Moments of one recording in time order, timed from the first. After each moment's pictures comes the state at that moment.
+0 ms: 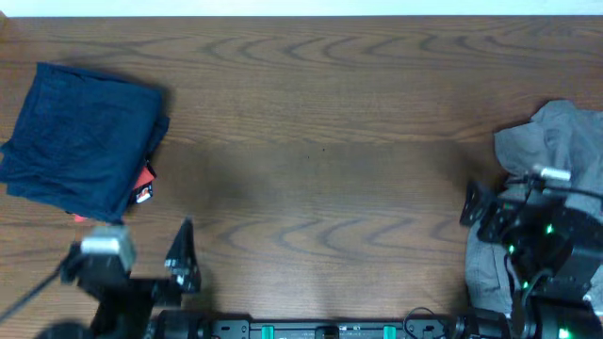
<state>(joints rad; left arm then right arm) -0.04 0.31 1.05 -1.00 0.08 -0.17 -0.16 0.52 0.73 -0.76 -0.11 0.14</state>
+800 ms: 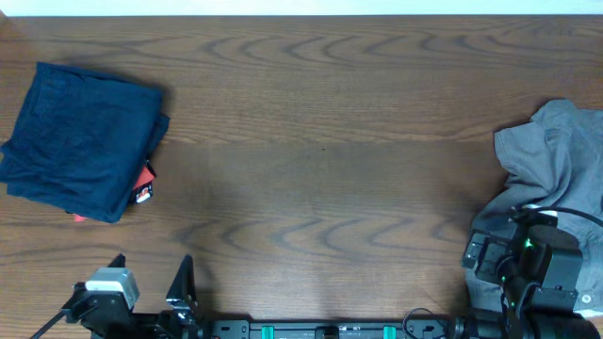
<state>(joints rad) -0.04 0.18 1.05 -1.20 0.07 -0.17 -0.11 0.46 0.72 -1.12 0.15 0.13</state>
